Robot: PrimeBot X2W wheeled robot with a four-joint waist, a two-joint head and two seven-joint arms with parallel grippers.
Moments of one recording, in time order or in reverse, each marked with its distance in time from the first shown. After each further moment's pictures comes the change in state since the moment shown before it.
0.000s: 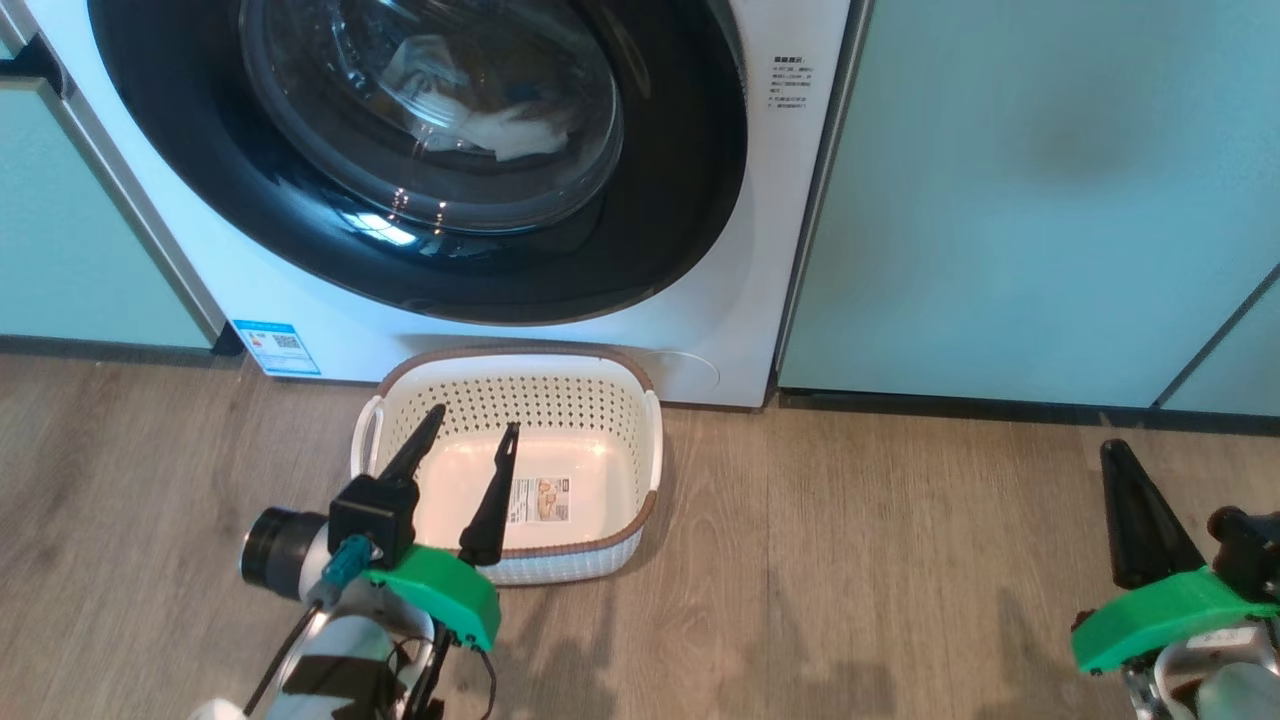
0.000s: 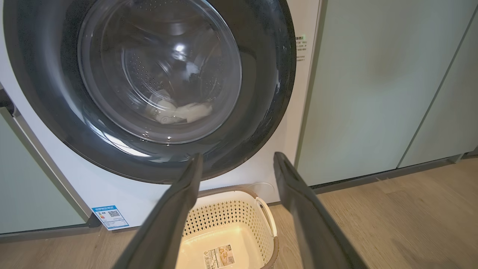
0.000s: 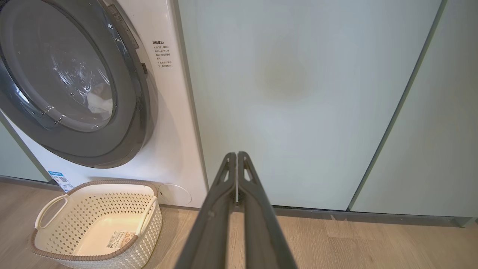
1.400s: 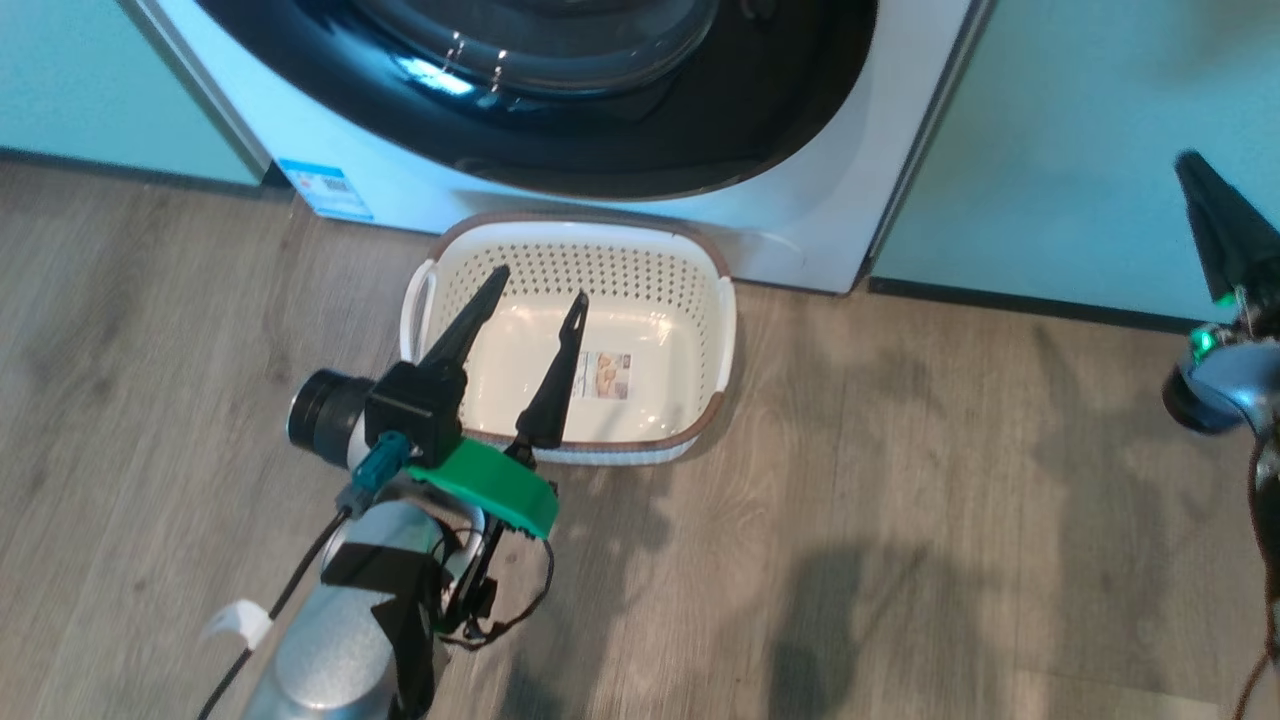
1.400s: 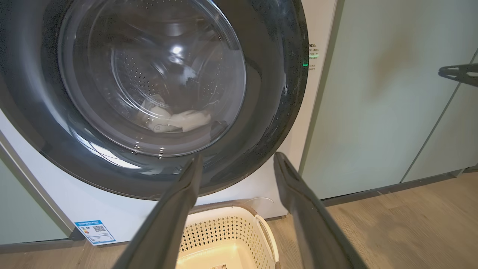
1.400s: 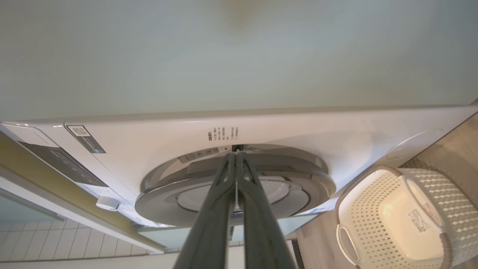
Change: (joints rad) left arm -0.173 -0.028 -0.059 -0.067 -0.017 -0.025 0.000; right arm -0.532 -0.058 -0.076 0.245 1.501 0.000 0.630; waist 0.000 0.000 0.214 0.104
